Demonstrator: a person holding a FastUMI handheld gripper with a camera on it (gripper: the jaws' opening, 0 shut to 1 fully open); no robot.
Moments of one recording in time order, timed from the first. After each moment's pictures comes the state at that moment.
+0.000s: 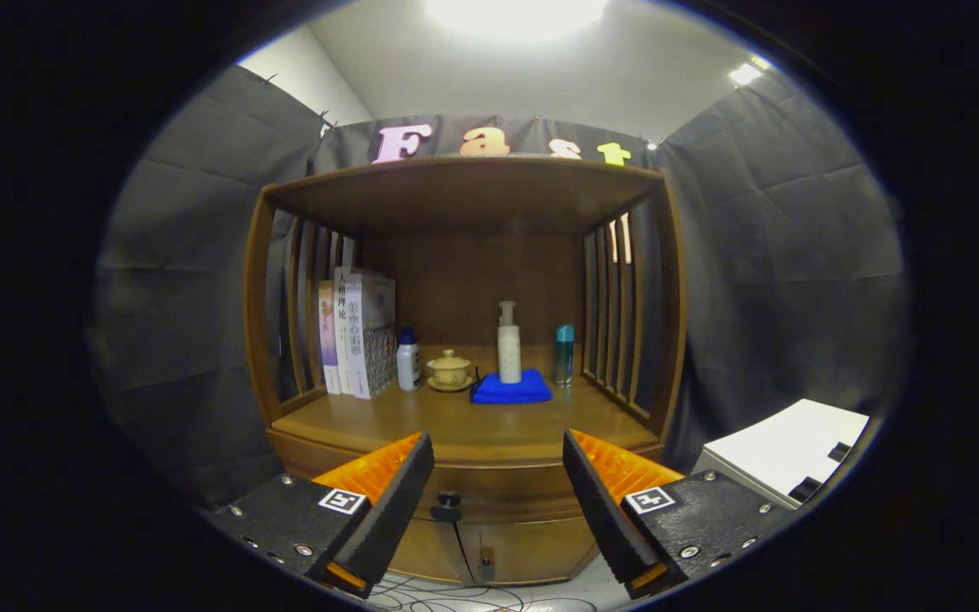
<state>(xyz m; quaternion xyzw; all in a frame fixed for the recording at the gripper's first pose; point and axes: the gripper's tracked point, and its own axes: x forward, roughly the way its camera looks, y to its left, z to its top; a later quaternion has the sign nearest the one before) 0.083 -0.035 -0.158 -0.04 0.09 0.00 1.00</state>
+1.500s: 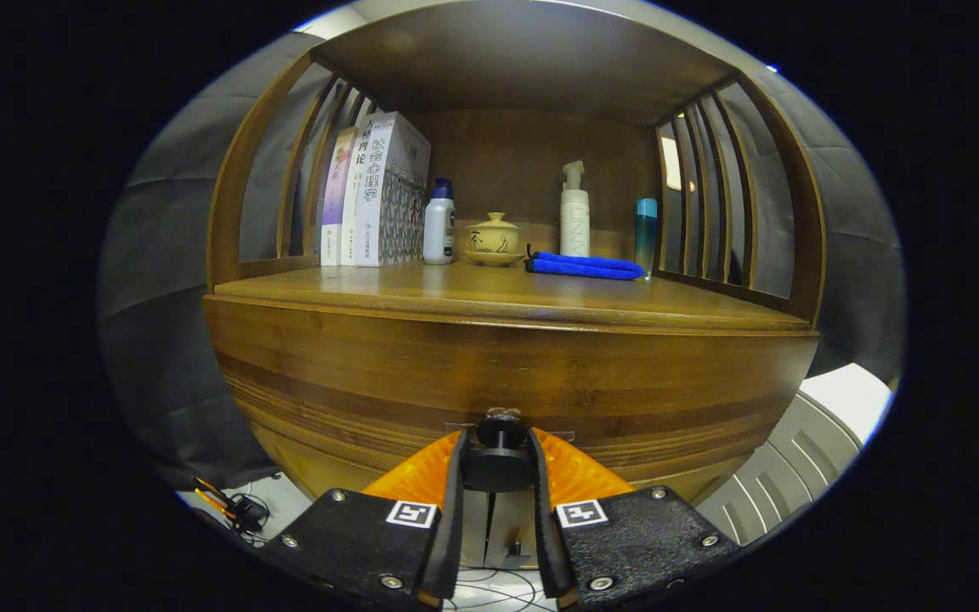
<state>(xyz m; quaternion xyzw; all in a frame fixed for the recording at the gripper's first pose) 0.147 0.008 -0.343 -0.05 0.18 0.04 0.98</state>
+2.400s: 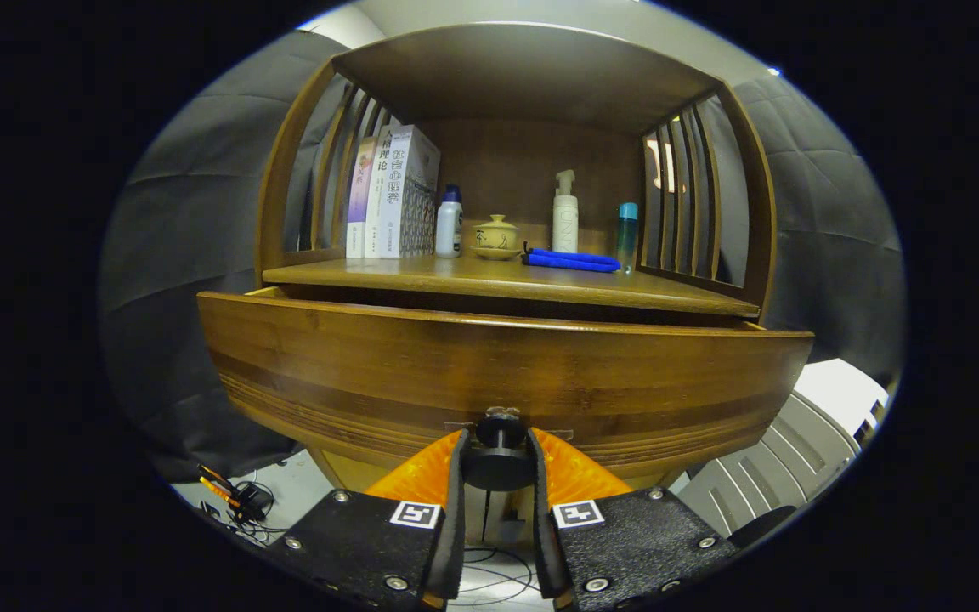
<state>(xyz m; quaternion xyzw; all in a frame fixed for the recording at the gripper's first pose) 0.065 0.001 -0.328 -0.07 0.18 0.04 0.98</state>
